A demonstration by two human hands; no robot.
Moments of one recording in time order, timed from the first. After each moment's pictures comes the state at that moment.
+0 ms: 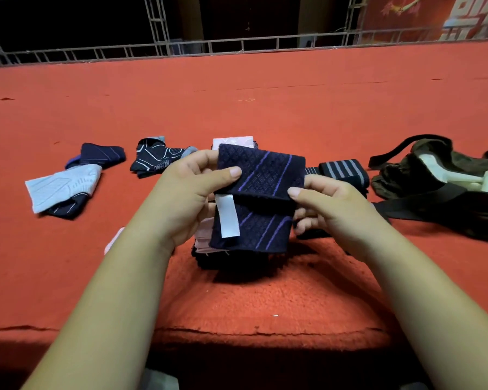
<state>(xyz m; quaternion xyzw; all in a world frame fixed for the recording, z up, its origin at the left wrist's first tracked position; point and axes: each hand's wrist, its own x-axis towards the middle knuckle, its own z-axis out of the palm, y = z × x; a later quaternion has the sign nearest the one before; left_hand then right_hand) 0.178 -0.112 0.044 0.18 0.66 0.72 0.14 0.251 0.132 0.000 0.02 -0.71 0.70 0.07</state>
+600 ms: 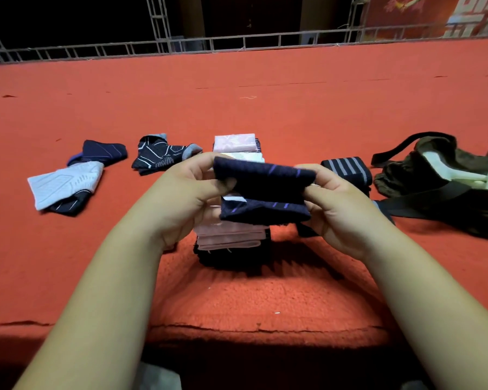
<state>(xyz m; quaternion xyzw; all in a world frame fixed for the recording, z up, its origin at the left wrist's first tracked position) 0.178 -0.120 0.044 0.21 0.67 0.69 0.18 0.249 0.120 0.003 0.02 -0.58 0.81 0.04</state>
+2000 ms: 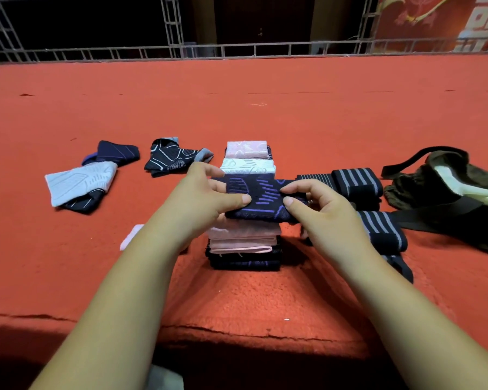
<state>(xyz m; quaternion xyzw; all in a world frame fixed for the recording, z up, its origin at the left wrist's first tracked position) 0.172 -0.127 0.034 0.12 0.78 0.61 0.07 0.249 0.090 -0.010 -0.03 -0.79 0.56 0.23</state>
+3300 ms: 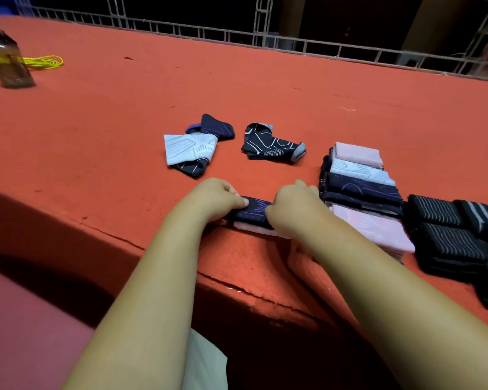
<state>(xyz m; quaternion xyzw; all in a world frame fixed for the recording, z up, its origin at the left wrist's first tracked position) 0.118 -0.310 -0.021 -0.04 0.88 0.47 0.08 0.150 -0.139 0.009 -0.02 -1.00 0.08 -0.03</state>
